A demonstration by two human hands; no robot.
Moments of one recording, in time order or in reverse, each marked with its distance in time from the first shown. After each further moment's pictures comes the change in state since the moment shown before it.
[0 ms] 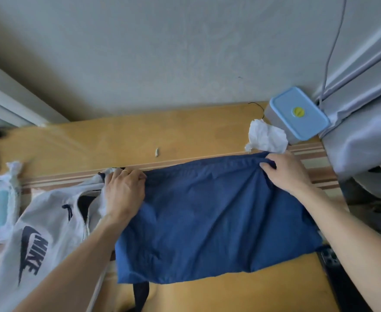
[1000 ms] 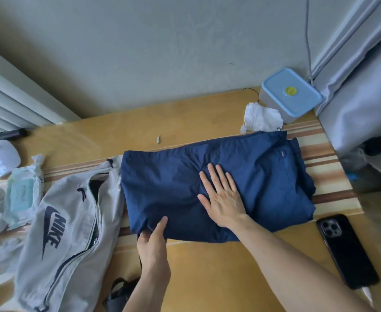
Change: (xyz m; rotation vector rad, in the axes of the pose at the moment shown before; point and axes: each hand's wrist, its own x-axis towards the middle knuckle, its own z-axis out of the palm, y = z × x) left_hand -0.181 0.096 -0.025 -1.391 -0.026 -1.181; right_hand -0.126 -0.094 0.125 -0.069 -0.083 -0.393
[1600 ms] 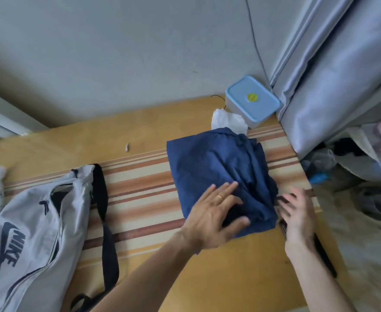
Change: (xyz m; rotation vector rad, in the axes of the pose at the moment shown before) left_hand -0.035 -0.045 0.149 1.263 -0.929 1.374; right_hand -0.125 0.135 -0.100 1.442 0.678 1.016
